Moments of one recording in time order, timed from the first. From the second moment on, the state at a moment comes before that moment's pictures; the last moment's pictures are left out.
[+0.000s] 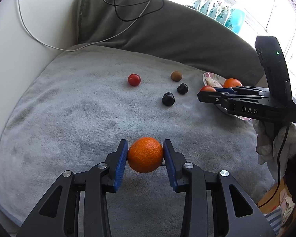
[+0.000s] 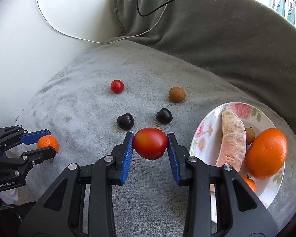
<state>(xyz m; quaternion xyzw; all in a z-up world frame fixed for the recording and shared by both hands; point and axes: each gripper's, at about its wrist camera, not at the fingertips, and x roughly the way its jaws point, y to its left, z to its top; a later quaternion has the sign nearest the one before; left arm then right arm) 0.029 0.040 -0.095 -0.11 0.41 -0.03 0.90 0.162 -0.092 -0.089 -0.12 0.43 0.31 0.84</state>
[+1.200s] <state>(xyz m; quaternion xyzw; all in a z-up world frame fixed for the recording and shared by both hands) 0.101 -0.035 -0.065 -0.09 0.37 -0.13 0.92 0.133 -0.240 -0.067 -0.01 0.41 0.19 0.89</state>
